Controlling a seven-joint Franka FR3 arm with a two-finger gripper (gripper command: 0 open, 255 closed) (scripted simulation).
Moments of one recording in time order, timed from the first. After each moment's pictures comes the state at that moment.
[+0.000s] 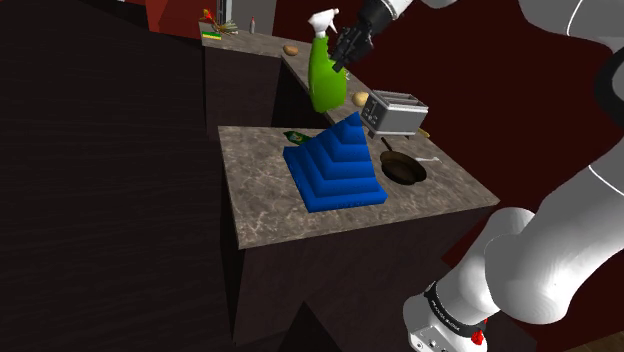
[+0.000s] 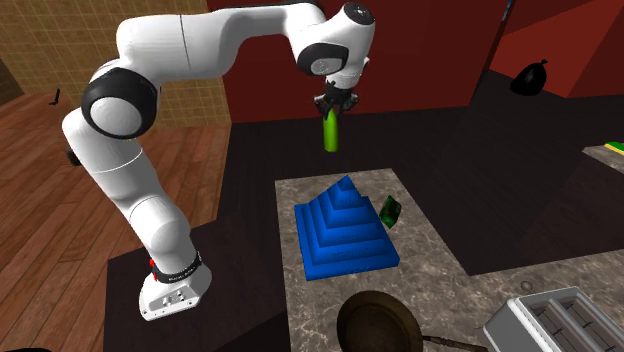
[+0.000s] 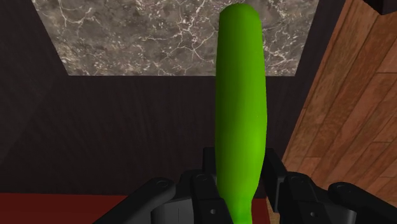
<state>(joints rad) 0.29 -0.07 -0.46 -1.71 0.49 1.72 -1.44</state>
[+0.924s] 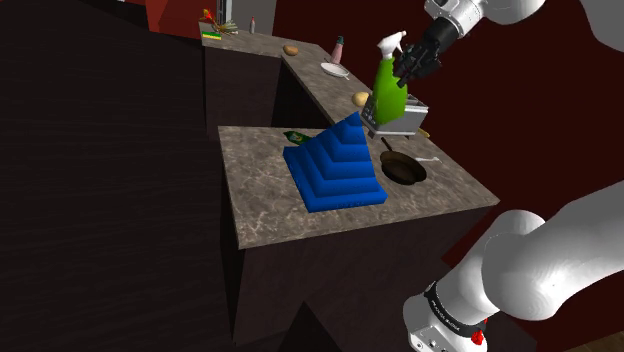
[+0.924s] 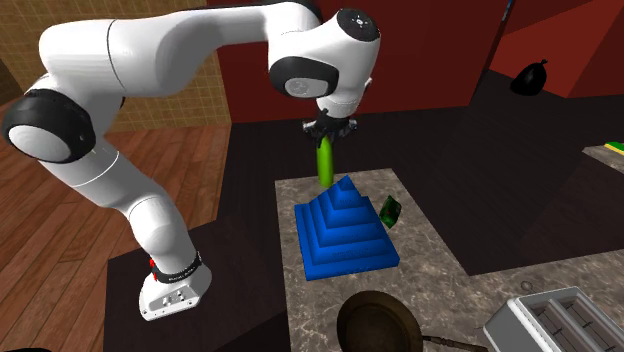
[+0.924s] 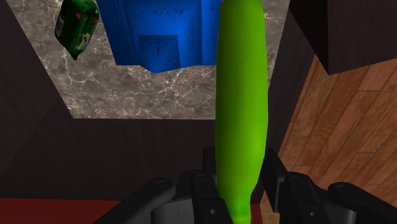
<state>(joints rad) 0.17 -0.29 -0.60 -1.86 0.36 1.57 -1.64</state>
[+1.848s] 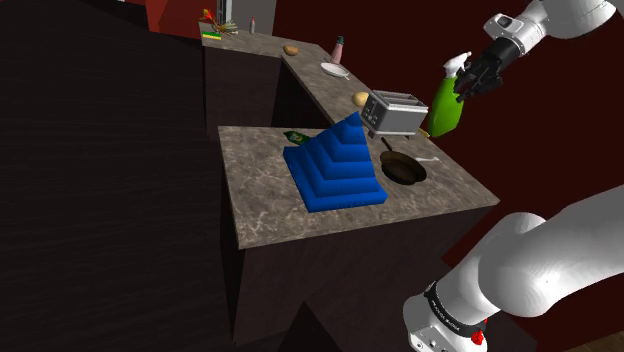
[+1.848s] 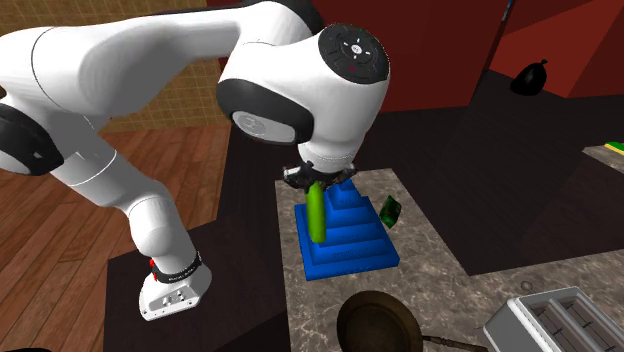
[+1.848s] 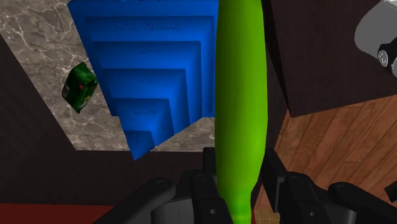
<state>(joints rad) 0.07 -0.31 -0.85 -1.78 0.25 1.36 -1.92</state>
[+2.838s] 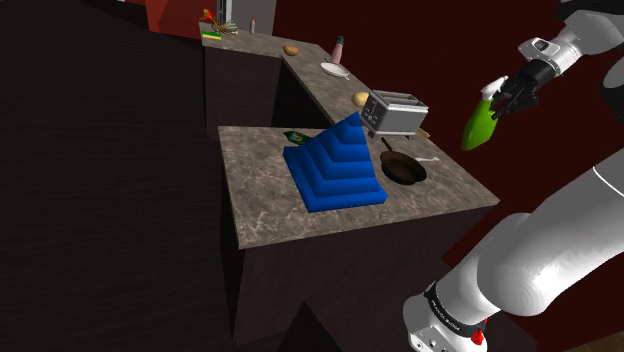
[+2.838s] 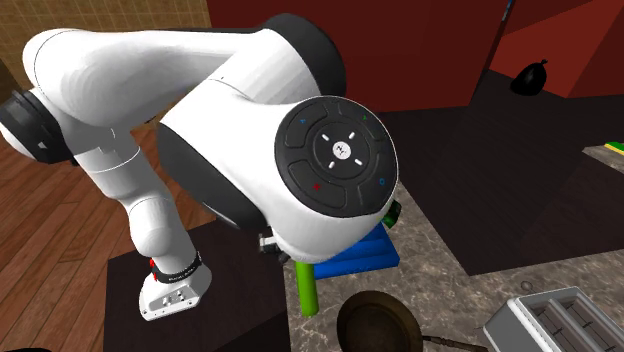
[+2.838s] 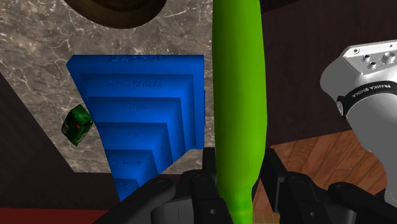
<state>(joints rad) 0.04 -0.09 -1.18 -1.63 0.29 1.22 -2.29</state>
